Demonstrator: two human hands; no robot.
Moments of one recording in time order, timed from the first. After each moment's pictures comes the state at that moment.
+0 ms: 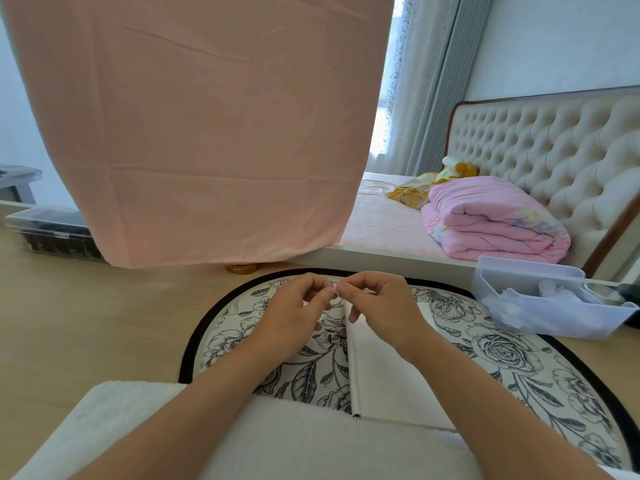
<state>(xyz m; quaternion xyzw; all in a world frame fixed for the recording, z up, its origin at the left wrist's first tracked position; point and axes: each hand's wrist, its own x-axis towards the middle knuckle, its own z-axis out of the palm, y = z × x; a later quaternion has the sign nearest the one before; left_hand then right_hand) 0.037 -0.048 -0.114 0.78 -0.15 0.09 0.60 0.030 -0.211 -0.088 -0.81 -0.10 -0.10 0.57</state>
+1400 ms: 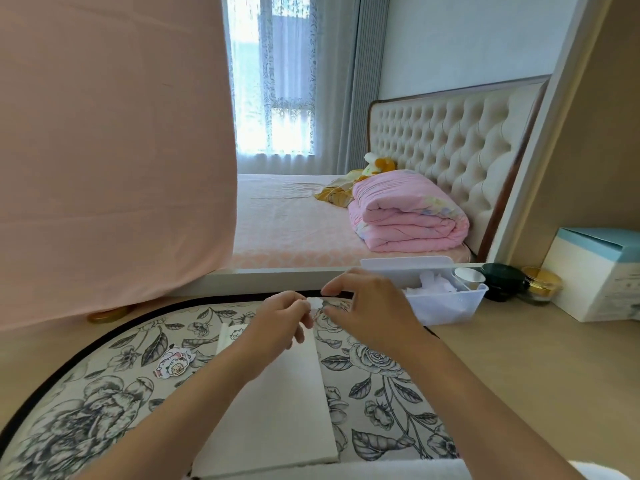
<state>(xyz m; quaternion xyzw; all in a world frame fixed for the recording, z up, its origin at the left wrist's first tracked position) 0.057 -0.210 -0.082 0.80 -0.14 -0.08 0.58 0.019 -0.386 -0.060 -0.94 -0.08 -0.22 0.26</state>
